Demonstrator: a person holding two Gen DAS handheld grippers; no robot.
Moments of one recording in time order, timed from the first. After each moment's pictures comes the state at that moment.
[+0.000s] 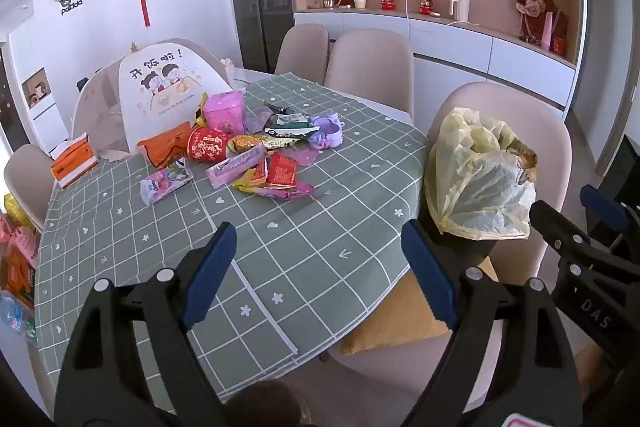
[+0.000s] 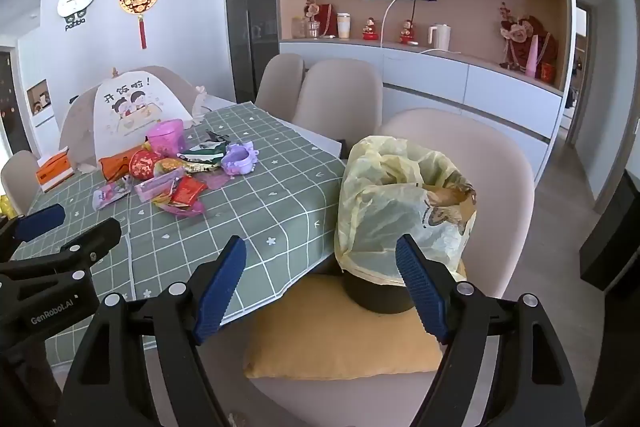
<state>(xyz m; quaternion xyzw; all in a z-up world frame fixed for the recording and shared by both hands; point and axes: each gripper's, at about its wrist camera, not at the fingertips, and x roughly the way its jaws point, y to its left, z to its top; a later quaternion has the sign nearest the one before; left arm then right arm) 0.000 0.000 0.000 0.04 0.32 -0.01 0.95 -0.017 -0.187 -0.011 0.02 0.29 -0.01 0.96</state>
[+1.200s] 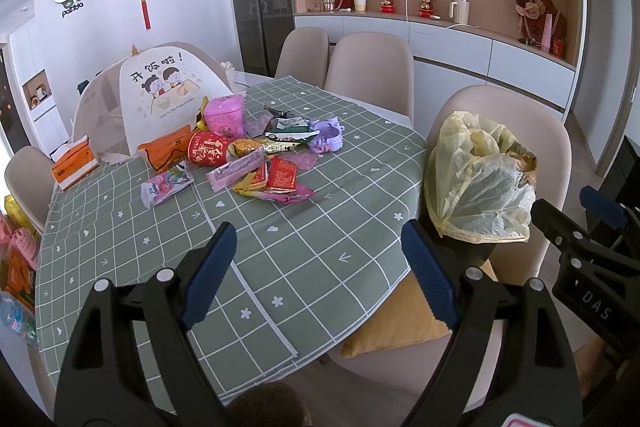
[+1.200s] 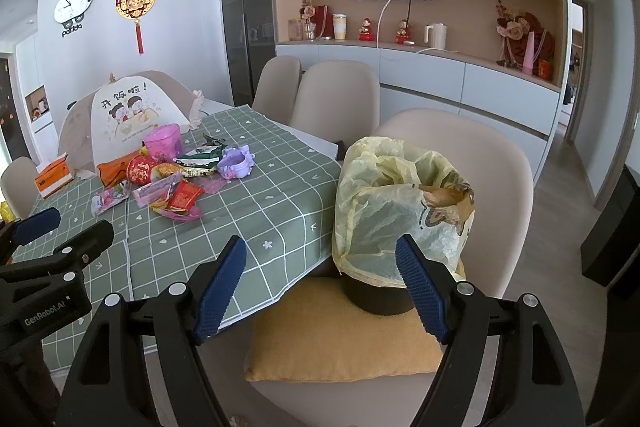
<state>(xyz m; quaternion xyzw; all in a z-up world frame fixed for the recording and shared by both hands) 0.000 -0.001 0.007 0.05 0.32 -0.02 0.95 -0.016 -0.195 -0.009 0.03 0.29 -0.01 0.96</state>
